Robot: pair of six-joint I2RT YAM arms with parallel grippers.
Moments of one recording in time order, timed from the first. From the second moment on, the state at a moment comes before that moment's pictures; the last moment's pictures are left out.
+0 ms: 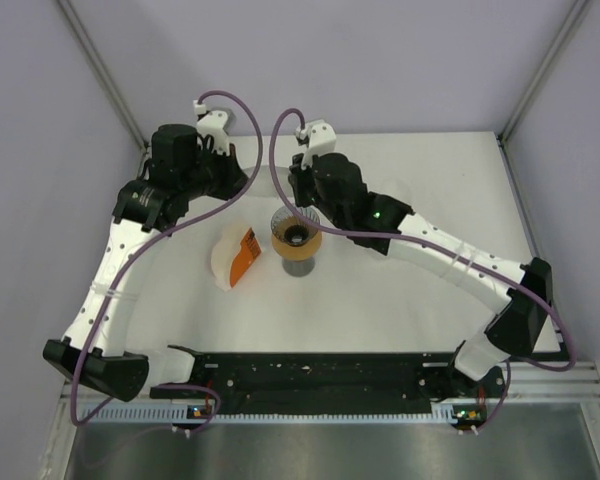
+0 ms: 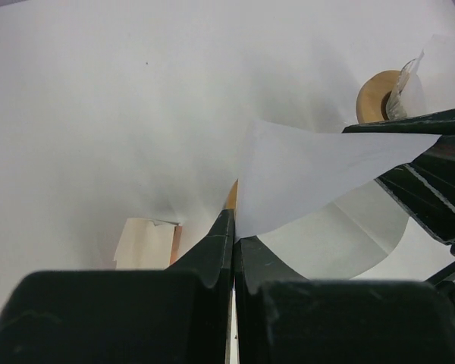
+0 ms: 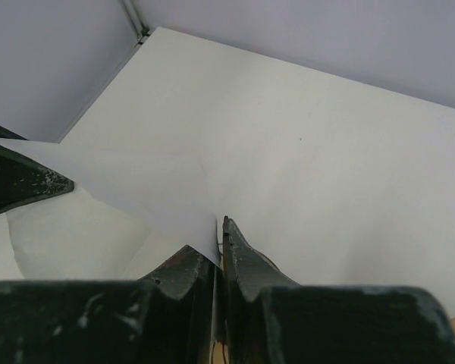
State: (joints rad) left arm -0.31 1.29 1.59 -0.79 0.22 -0.13; right arm 0.95 1.59 1.56 -0.21 0.40 0.23
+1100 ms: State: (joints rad) left arm -0.32 1.43 1.57 -0.89 0.46 -0.18; right arm 0.81 1.60 1.60 -0.57 0.07 0.27
